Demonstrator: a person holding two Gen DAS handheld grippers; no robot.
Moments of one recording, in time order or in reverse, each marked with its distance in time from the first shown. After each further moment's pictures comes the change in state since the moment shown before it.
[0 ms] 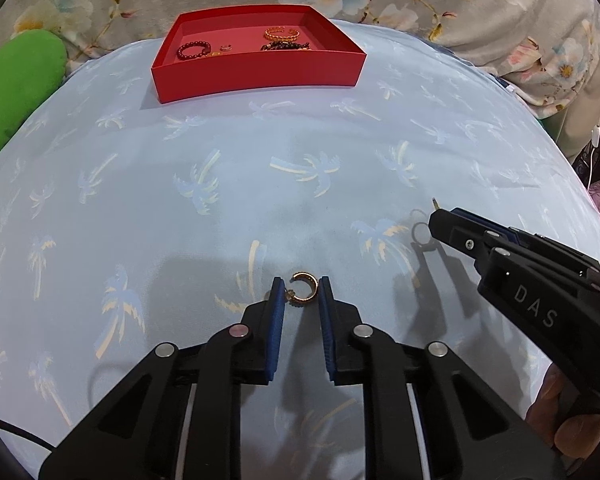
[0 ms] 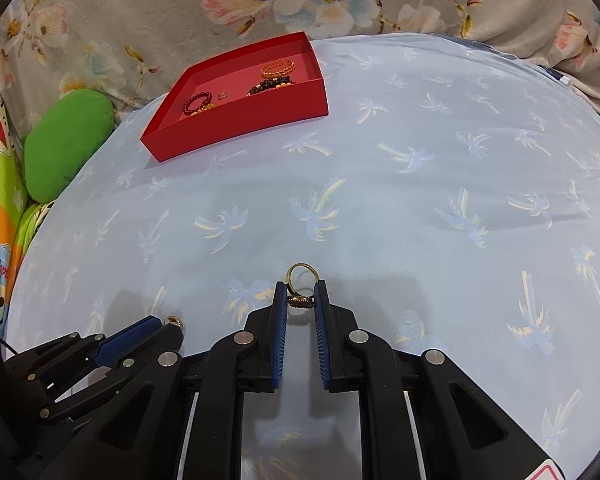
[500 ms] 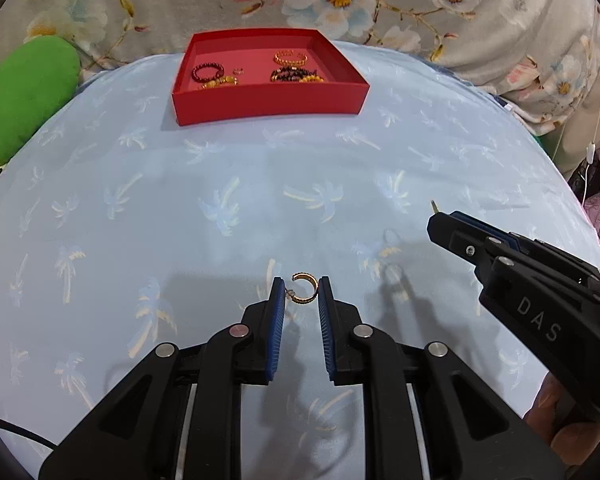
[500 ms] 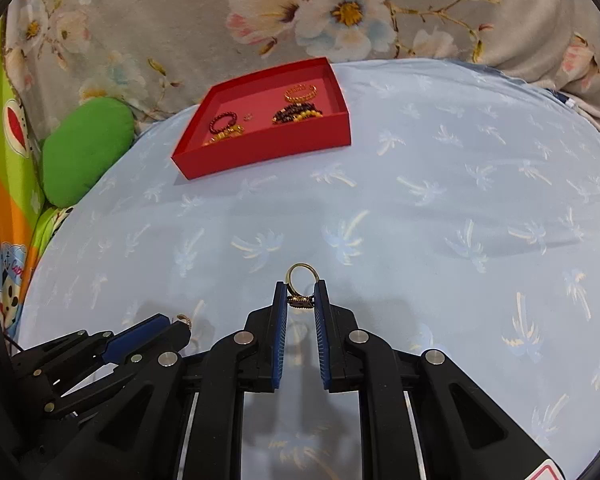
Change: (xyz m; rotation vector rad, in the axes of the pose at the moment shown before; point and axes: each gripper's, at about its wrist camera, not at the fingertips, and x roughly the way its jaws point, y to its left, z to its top) left arm -0.034 0.006 0.009 -0.023 -0.054 0.002; right arm -0.031 0.020 0.010 -0.035 -0.057 0.036
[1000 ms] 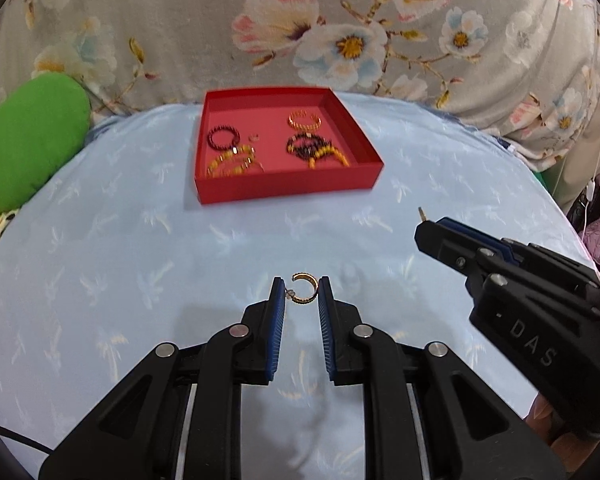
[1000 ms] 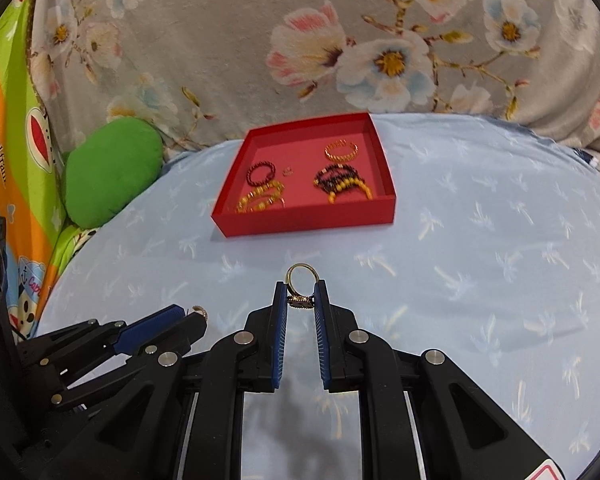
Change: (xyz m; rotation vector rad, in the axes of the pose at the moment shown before) left arm -0.025 0.018 0.066 0.004 -0.121 0.022; right arm -0.010 0.036 0.067 -0.082 -0.090 0.055
